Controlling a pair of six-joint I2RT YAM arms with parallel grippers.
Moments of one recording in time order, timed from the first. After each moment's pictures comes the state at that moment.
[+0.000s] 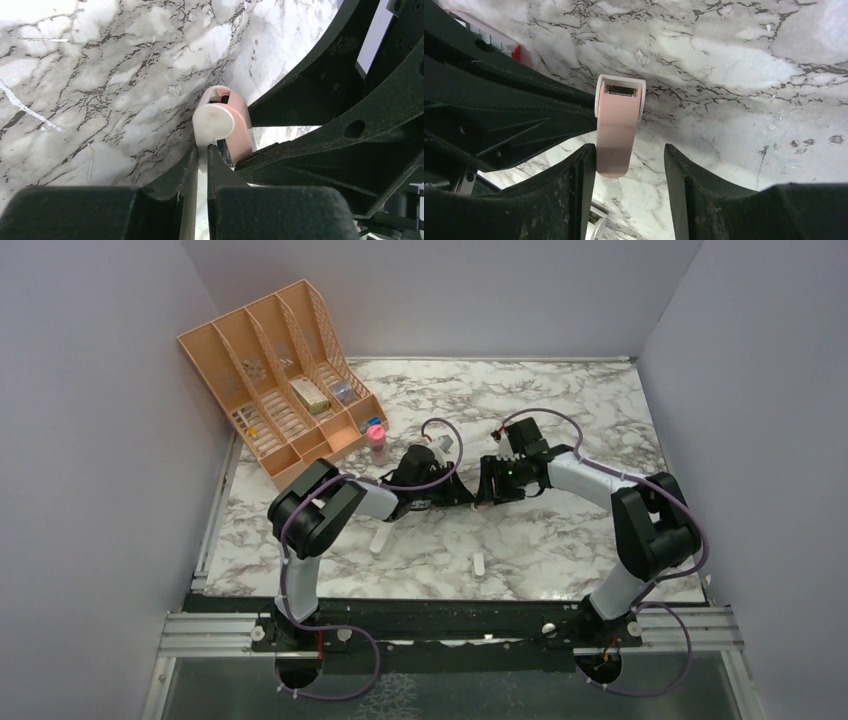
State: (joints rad) left arm -0.68 1.97 0.90 0.58 0.41 -0.77; right arm 0.41 1.68 1.00 -0.39 -0.31 0.30
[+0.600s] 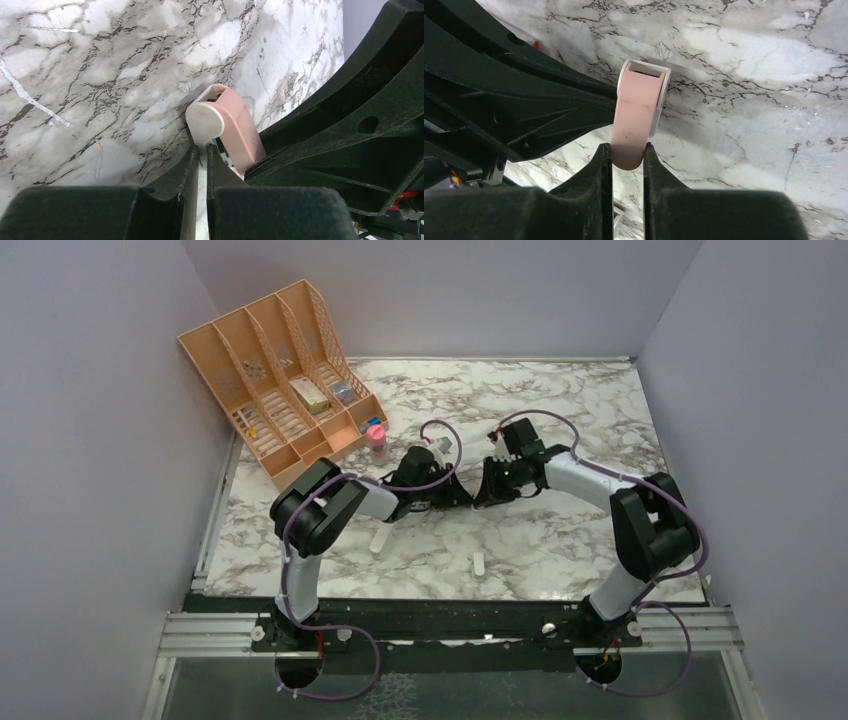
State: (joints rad) left arm -0.68 1.98 0.89 0.58 0.41 -0.79; right arm 0.45 1.67 0.99 -0.38 -0.34 0.37
